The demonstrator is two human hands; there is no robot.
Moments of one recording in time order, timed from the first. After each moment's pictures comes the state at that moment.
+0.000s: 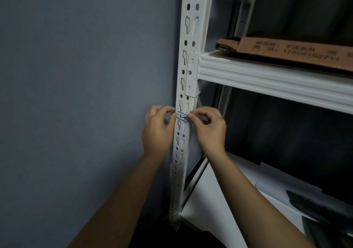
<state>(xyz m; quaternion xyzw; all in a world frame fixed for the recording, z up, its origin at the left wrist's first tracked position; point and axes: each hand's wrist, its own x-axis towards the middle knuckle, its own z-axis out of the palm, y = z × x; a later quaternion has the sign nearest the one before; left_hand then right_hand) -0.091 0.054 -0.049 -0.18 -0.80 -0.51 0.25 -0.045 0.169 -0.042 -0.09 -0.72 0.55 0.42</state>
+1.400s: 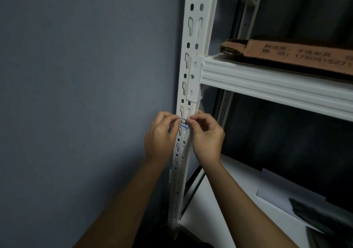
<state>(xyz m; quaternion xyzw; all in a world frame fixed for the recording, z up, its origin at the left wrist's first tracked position) -0.114 0.066 -0.075 -0.26 -0.77 -0.48 0.33 -0.060 0.160 -0.053 -0.04 -0.64 0.64 0.42</state>
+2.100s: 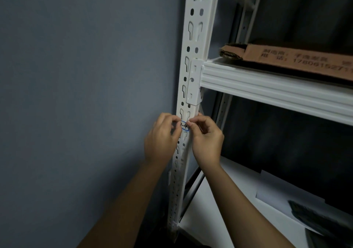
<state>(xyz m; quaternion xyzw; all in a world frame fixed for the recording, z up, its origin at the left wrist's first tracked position) -0.110 0.065 -0.065 -0.27 -0.79 -0.44 0.33 -0.058 0.160 -0.052 -0.05 -0.66 0.61 0.43</state>
